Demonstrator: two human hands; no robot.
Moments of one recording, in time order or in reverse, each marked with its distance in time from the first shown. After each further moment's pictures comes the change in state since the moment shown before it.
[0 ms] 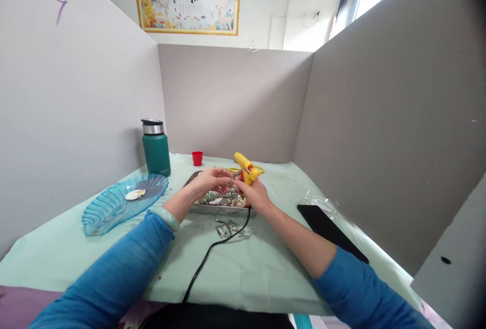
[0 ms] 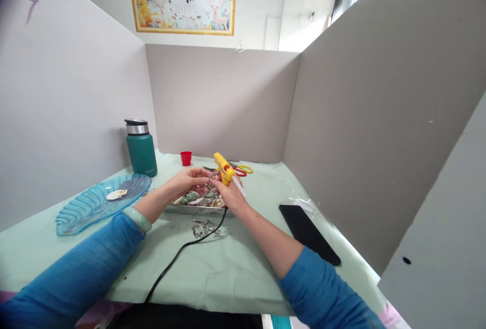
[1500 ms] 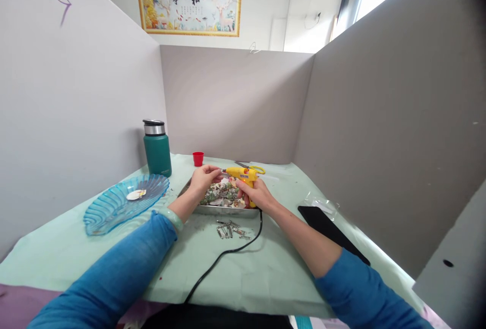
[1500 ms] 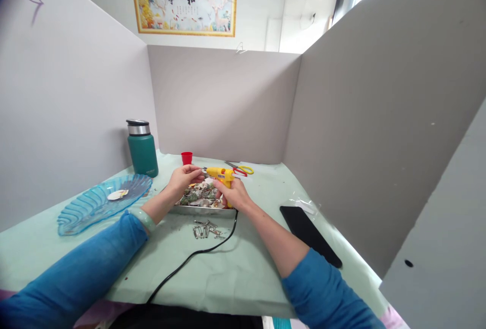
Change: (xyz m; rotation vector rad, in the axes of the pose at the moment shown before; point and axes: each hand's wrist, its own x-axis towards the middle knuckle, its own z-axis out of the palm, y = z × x) left_hand 0.014 -0.019 -0.004 -0.167 0.535 0.168; right_hand 0.003 -0.002 -0.018 -0.189 -0.260 0.128
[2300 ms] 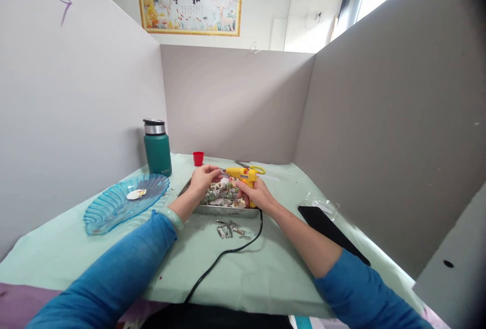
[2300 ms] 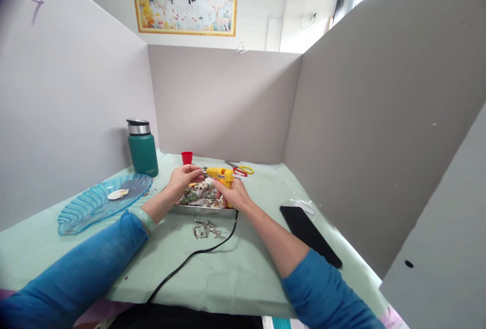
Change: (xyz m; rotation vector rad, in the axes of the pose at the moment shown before) left_hand -0.001 0.002 0.000 0.000 0.010 0.003; right_hand -0.001 -0.002 0.000 -0.054 0.011 0.015
